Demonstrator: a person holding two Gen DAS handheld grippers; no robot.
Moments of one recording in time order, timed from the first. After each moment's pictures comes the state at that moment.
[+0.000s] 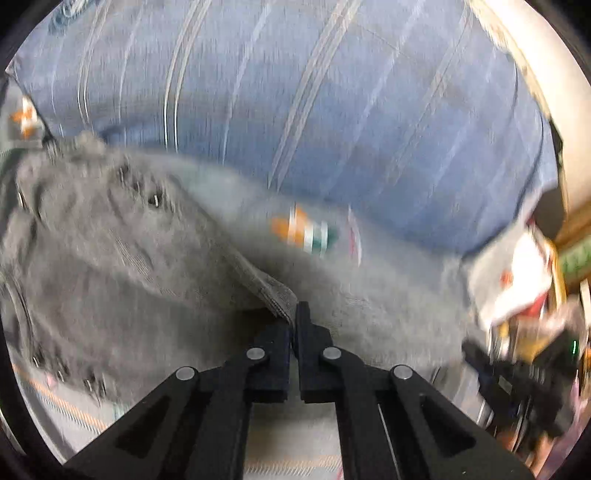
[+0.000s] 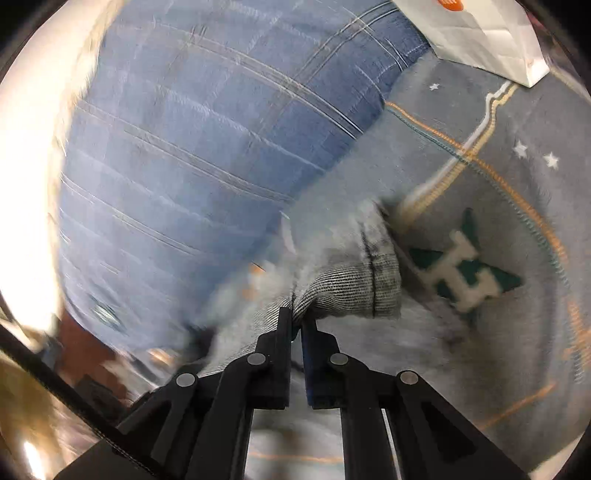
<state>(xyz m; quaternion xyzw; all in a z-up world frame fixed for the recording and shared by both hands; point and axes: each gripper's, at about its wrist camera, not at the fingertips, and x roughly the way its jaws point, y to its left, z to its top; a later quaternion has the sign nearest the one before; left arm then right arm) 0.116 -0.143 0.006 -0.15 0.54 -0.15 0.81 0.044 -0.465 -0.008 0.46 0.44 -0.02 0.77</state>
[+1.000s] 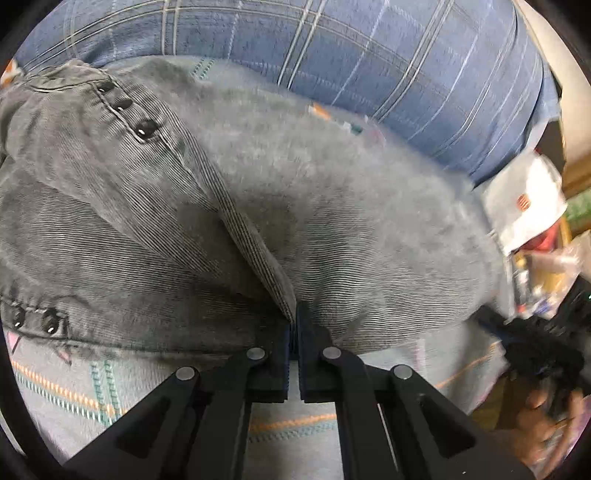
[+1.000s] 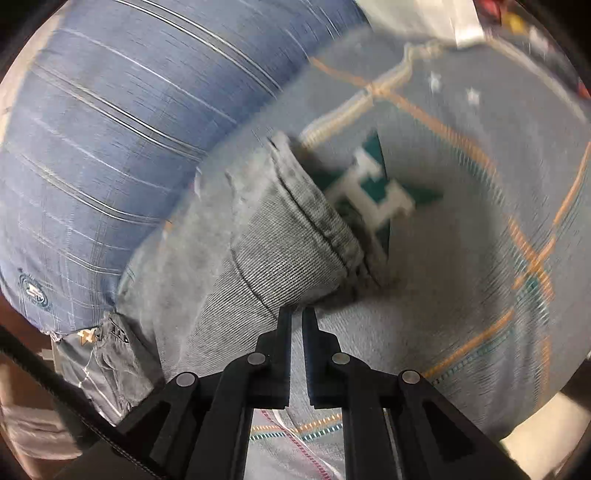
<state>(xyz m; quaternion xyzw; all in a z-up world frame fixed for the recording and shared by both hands) 0.083 -0.133 -0.059 -0.11 0.59 -0.19 0.78 0.007 -0.441 -0.046 0.42 0.51 -0.11 0.74</state>
